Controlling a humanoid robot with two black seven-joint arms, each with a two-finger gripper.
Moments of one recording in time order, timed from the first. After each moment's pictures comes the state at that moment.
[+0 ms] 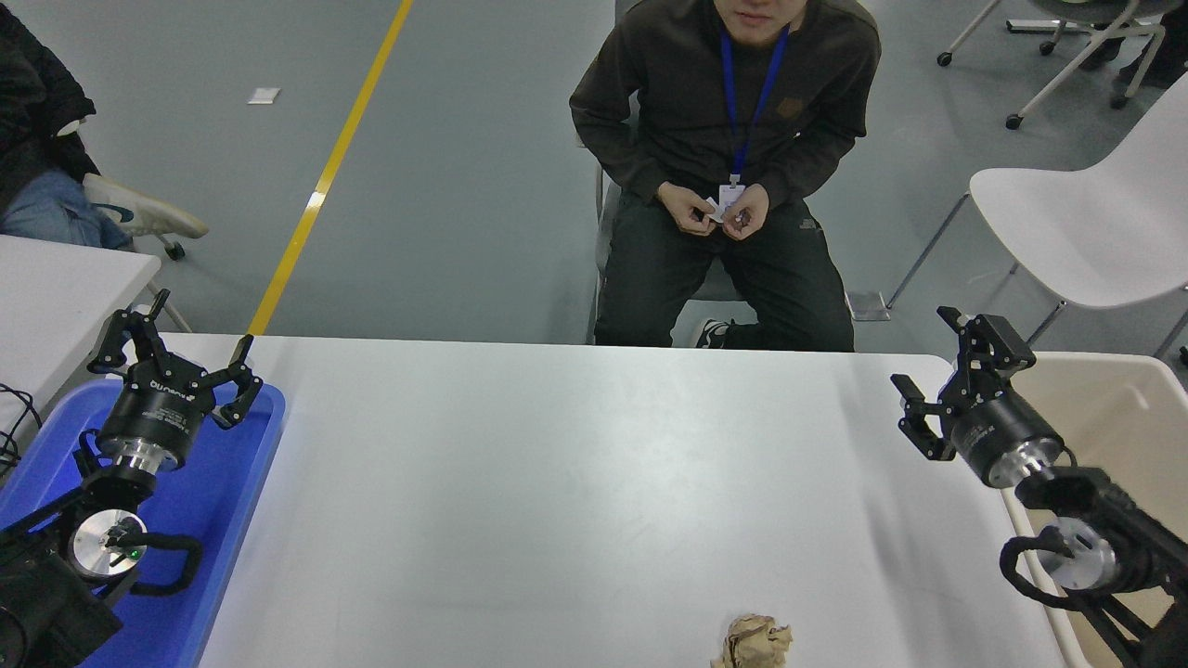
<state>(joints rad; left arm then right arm) -0.56 0.46 -0.57 -0.39 -0.24 -0.70 -0.60 0.30 -0.57 0.94 1.19 -0.45 -0.02 0.19</state>
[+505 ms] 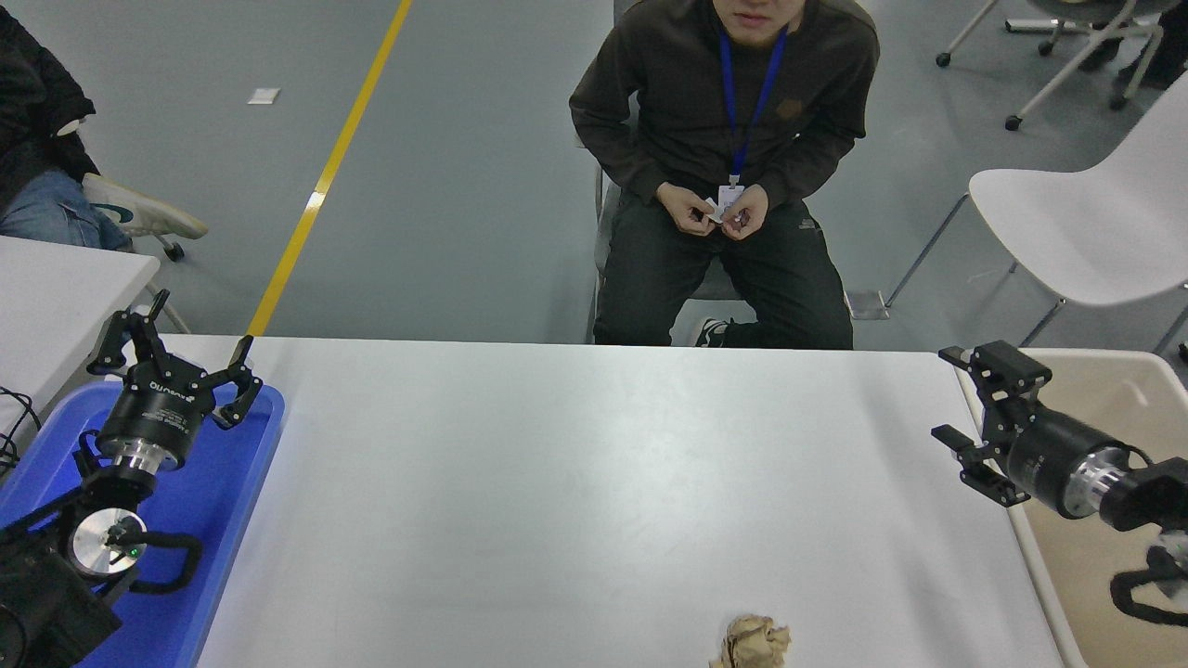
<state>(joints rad) -0.56 0.46 -0.57 -0.39 -0.24 -0.70 -0.60 0.40 -0.97 0.66 1.45 -0.46 -0.02 0.04</state>
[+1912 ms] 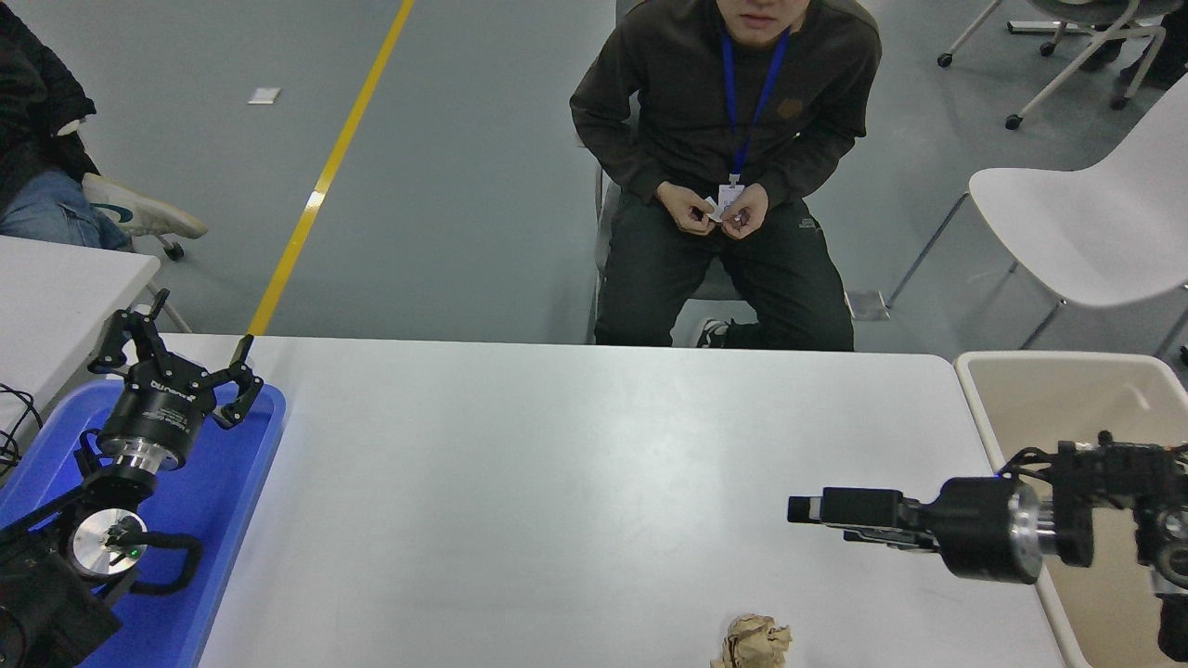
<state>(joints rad) -0.56 0.46 -0.57 -0.39 -0.24 -0.70 -0.60 0.62 -0.92 0.34 1.74 -1.25 0.34 0.01</state>
